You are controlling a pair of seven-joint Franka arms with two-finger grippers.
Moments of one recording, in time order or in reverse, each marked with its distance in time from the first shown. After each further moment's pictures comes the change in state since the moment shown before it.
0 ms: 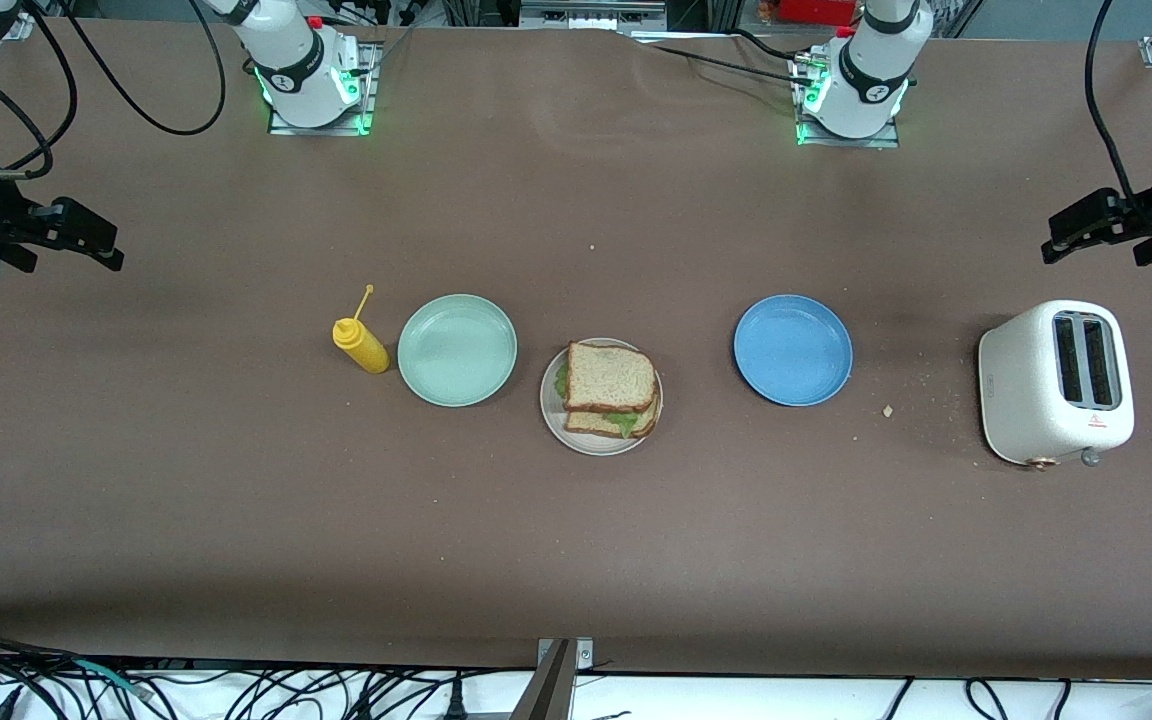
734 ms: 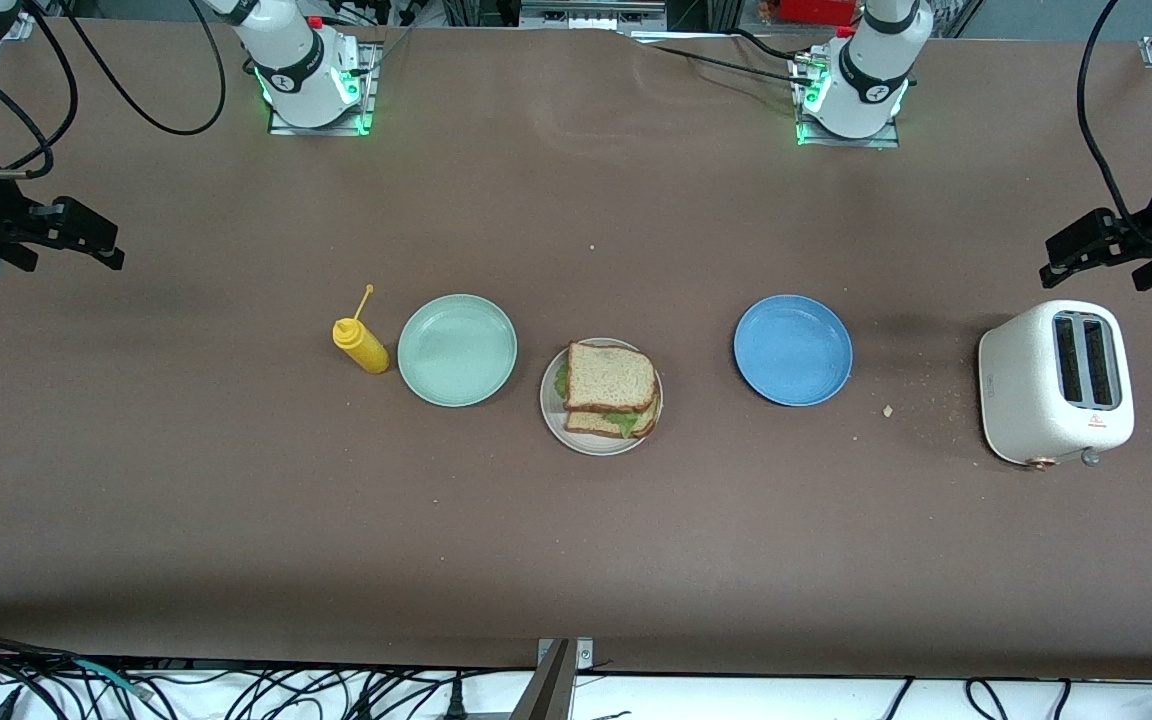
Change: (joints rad) left arm 0.000 0.009 -0.011 -0.025 0.000 0.097 0.000; right arm 0.000 0.000 0.000 0.000 0.000 -0.005 0.000
